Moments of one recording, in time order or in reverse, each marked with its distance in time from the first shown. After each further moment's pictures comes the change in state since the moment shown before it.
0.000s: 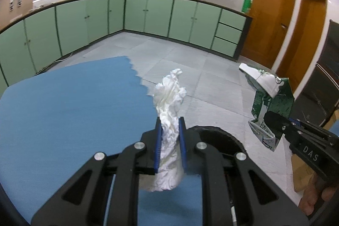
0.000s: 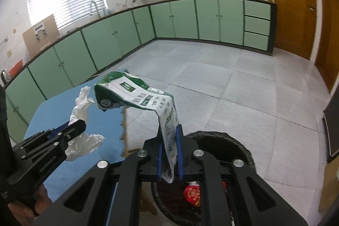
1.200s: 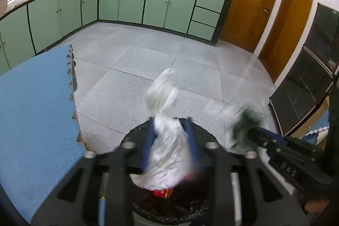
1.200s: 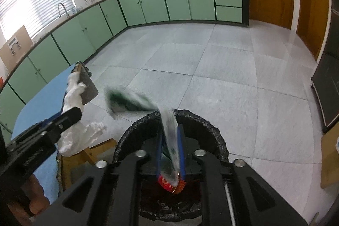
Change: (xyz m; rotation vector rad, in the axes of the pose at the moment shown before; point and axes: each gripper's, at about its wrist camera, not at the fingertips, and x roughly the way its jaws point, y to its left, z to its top) left arm 0.087 -0.083 -0.011 0.048 0.087 -0.126; right arm 0.040 -0.112 -0.028 0.155 0.112 -0.084
